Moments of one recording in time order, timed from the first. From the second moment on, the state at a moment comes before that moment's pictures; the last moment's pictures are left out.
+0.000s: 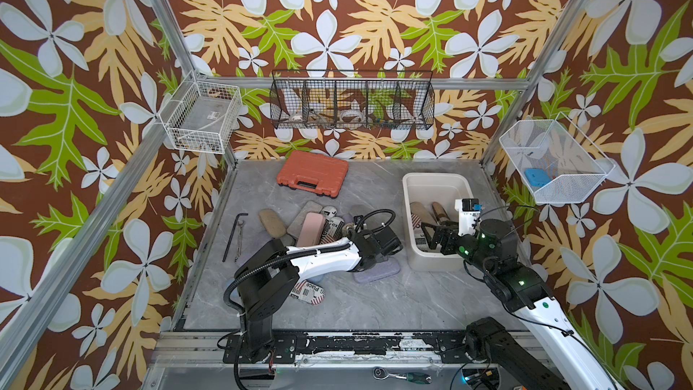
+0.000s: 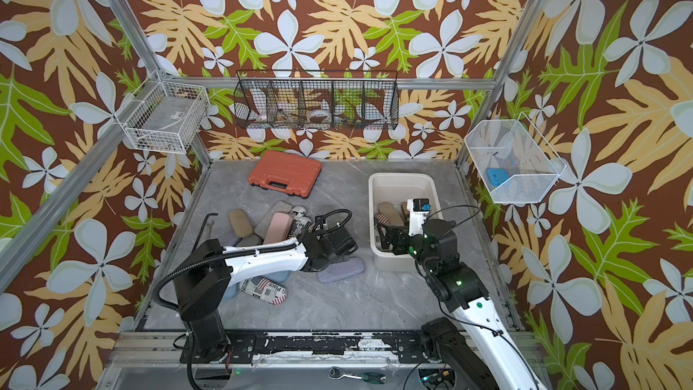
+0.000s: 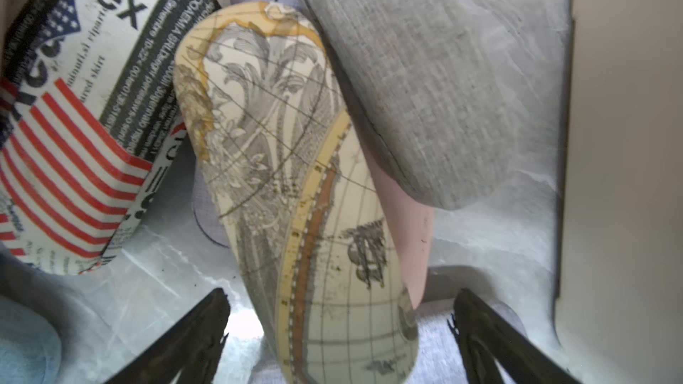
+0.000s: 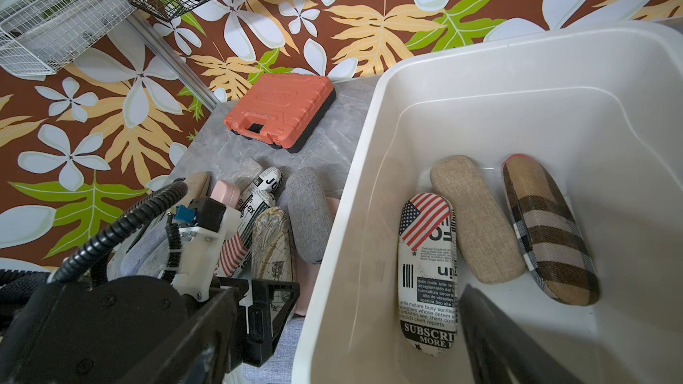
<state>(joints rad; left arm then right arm) -1.01 1.82 1.24 -0.62 -0.46 -1.11 0.32 0.71 0.73 -0.43 -0.14 0.36</state>
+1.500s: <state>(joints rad) -0.99 1.68 1.07 -0.54 -0.48 -1.05 0.32 0.73 0.75 -0.42 -0.18 0.40</state>
